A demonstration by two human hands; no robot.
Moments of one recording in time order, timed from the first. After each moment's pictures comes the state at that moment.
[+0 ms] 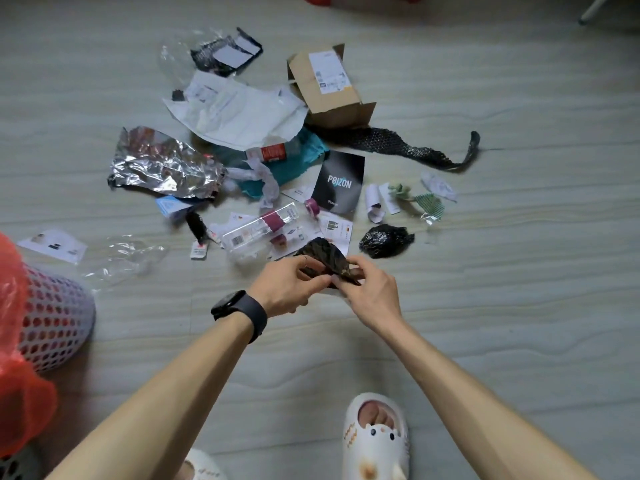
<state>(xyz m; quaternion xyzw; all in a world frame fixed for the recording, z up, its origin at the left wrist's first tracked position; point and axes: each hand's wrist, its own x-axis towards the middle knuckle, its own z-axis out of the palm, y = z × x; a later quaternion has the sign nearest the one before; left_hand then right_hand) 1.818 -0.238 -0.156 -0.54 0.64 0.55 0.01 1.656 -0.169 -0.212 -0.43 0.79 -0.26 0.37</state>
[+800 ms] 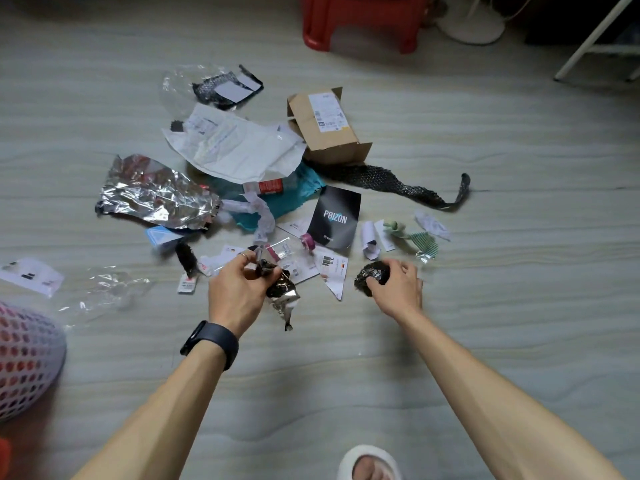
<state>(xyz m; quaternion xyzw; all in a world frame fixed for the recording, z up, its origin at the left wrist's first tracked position) 1.850 -0.285 -0.185 -0.68 0.52 0.45 -0.25 1.579 -0.234 -0.257 -0.37 0.88 -0.10 0.28</state>
